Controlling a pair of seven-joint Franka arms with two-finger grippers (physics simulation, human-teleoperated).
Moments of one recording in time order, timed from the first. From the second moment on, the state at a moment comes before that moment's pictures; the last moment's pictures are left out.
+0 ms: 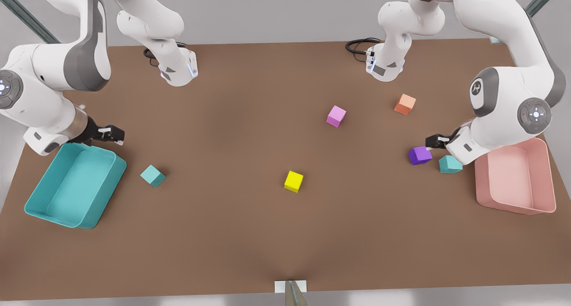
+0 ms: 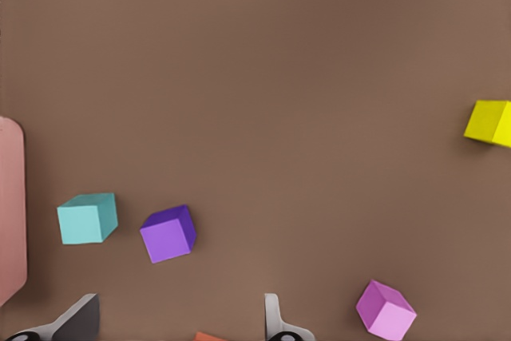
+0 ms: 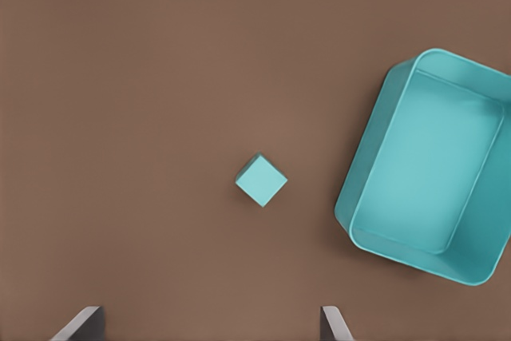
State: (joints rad) left arm -0.24 0.25 0.22 -1.45 -0.07 1.52 0.11; right arm -0.07 0.11 0.10 -1.51 -0.05 1.52 -0.01
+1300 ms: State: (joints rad) left arm -0.24 0.26 0.21 -1.46 -0.07 1.51 0.13; right arm -0.15 0.30 0.10 -2.17 0.06 2.45 0.51
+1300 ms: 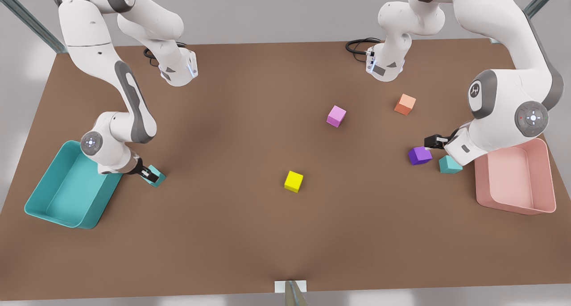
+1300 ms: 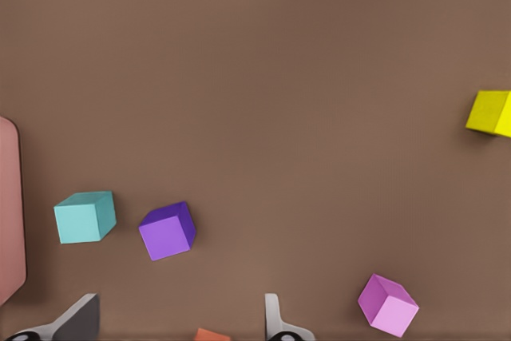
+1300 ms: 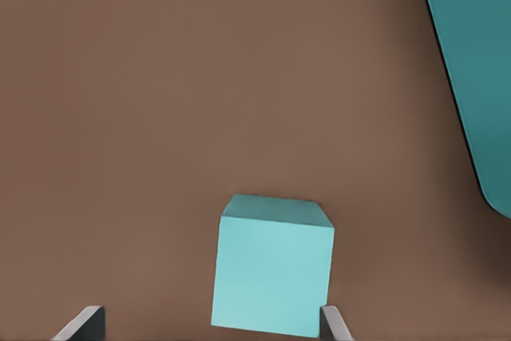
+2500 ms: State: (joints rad) left arm -0.24 0.26 0.21 -1.46 -0.07 1.51 0.13; right arm -0.19 0.46 0.10 -2.12 0.07 2.50 0.63
